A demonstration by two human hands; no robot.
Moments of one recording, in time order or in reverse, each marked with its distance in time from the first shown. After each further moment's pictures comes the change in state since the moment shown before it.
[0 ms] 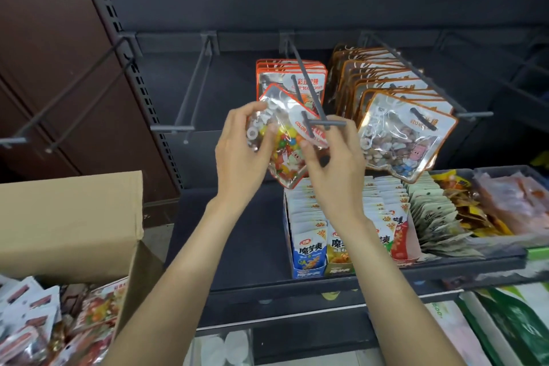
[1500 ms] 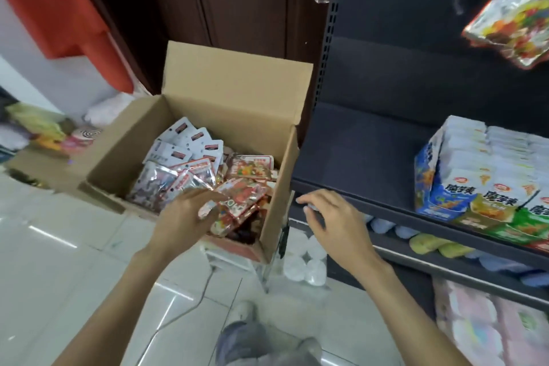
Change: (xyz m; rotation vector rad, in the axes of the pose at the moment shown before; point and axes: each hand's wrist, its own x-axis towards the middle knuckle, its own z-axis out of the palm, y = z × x) left_hand -0.275 -0.095 -0.328 0.703 -0.368 -0.459; right_hand -0.240 -0.115 0.072 0.118 -0.836 -0.249
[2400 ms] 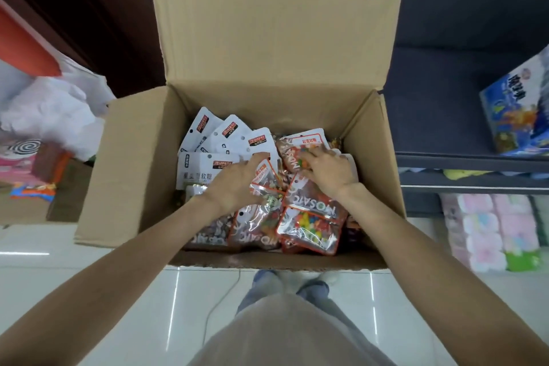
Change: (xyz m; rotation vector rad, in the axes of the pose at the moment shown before) left_hand 0.152 -0.185 0.025 0.068 -0.724 0.207; right_hand 0.162 -0.022 0.219 -0.521 -0.659 0.503
